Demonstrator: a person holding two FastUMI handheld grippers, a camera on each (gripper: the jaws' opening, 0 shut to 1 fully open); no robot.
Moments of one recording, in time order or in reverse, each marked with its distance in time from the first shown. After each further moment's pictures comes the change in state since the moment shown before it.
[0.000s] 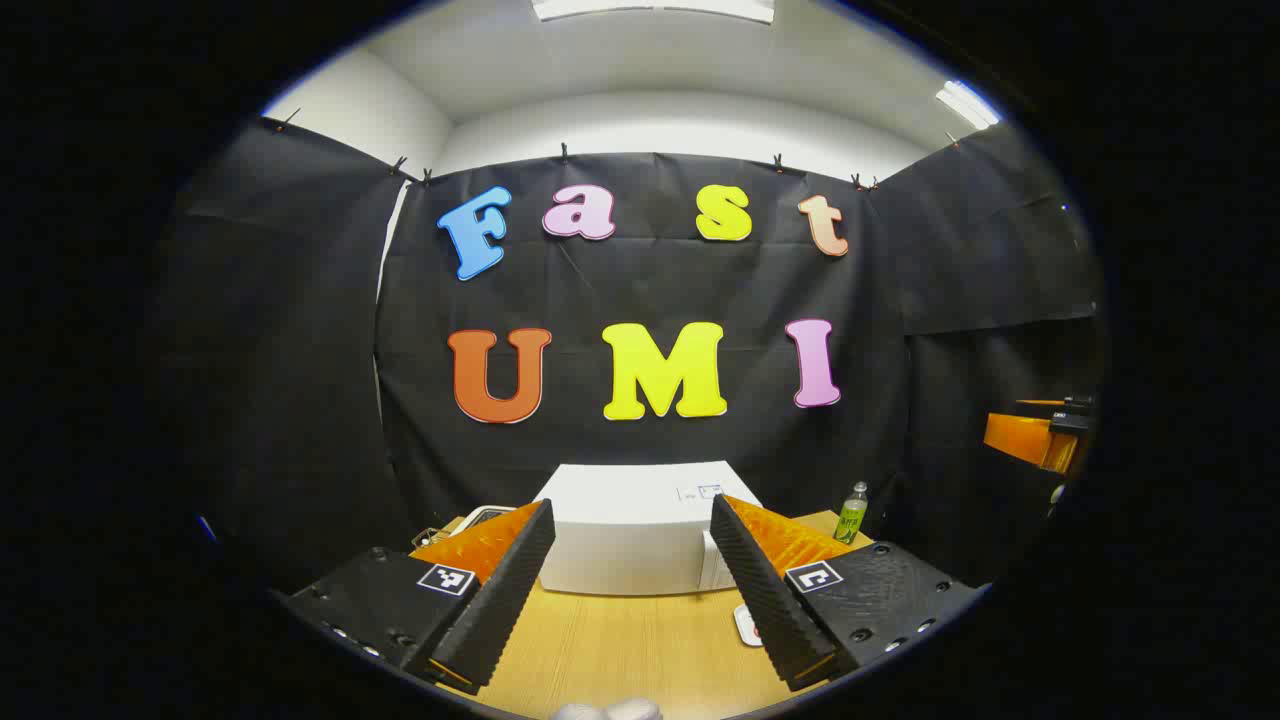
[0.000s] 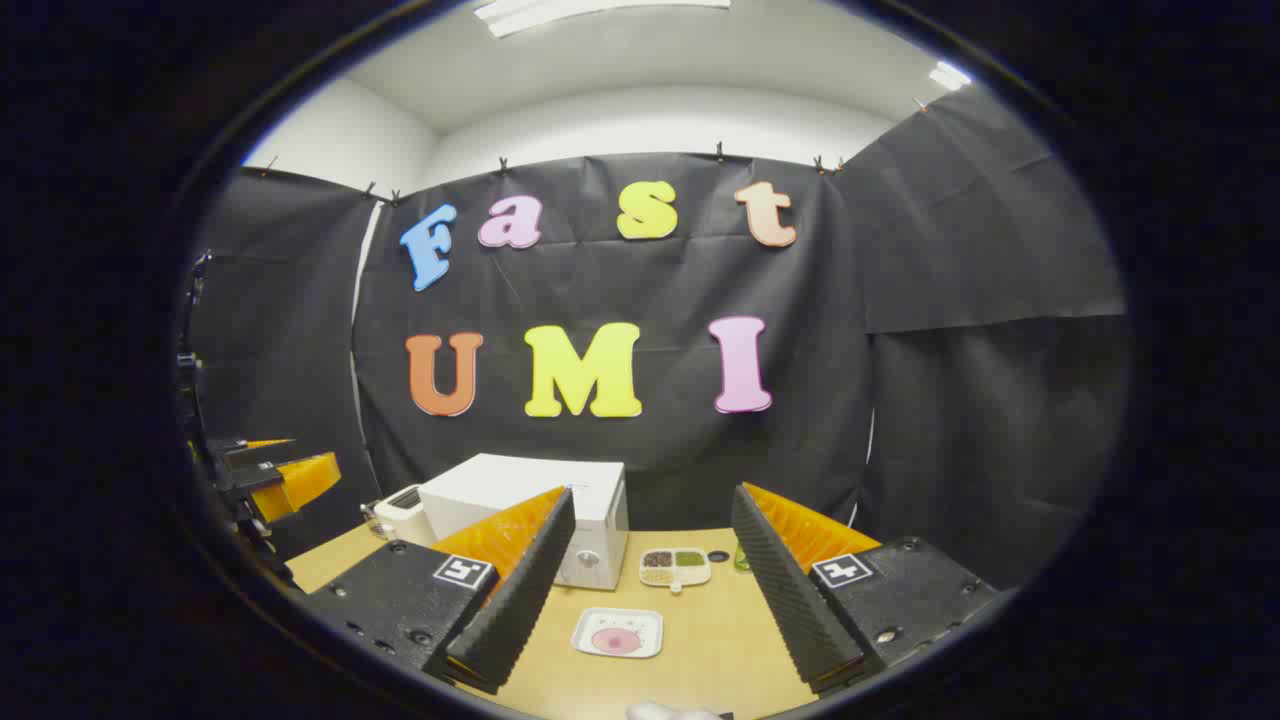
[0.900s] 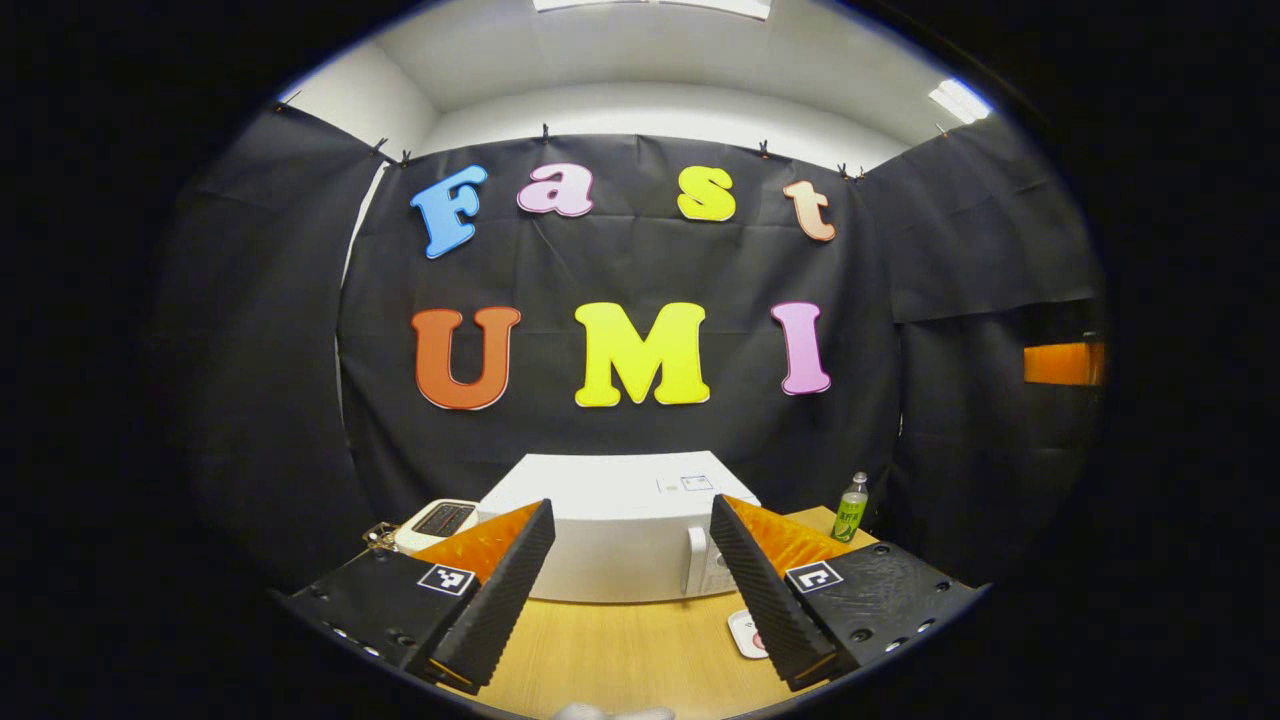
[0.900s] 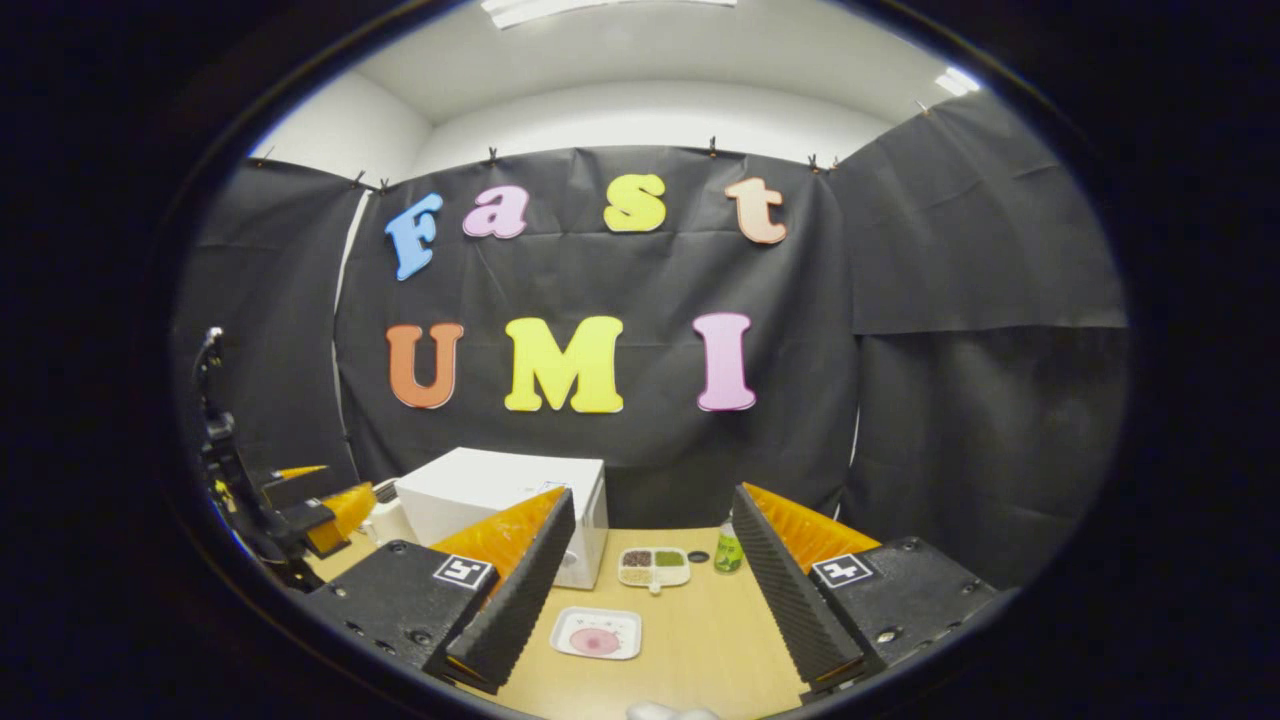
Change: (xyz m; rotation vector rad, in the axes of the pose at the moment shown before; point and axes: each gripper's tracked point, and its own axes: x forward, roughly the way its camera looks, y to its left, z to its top) left arm 0.078 -0.034 -0.065 -0.021 -0.003 -0.083; right arm 0.014 -0.028 0.004 -0.034 0.034 -0.060
